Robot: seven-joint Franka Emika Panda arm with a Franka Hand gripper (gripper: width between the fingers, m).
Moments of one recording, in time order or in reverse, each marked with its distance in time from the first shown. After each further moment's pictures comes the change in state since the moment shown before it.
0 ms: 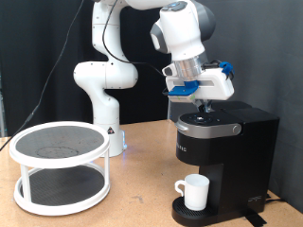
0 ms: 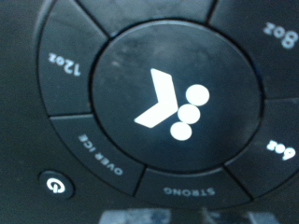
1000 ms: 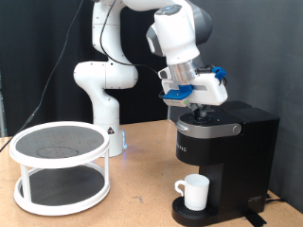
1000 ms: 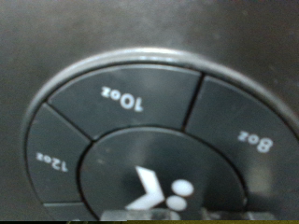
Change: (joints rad) arm -0.028 0.021 -0.004 -0.003 -0.004 0.011 0.037
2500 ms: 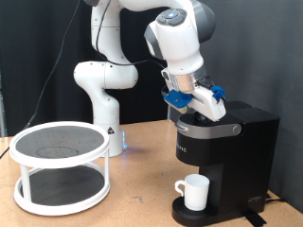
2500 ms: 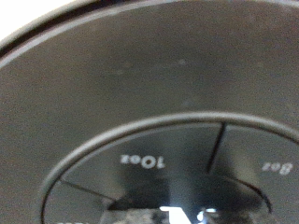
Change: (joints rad) arm -0.038 0.166 -0.016 0.199 -0.044 -0.271 0.177
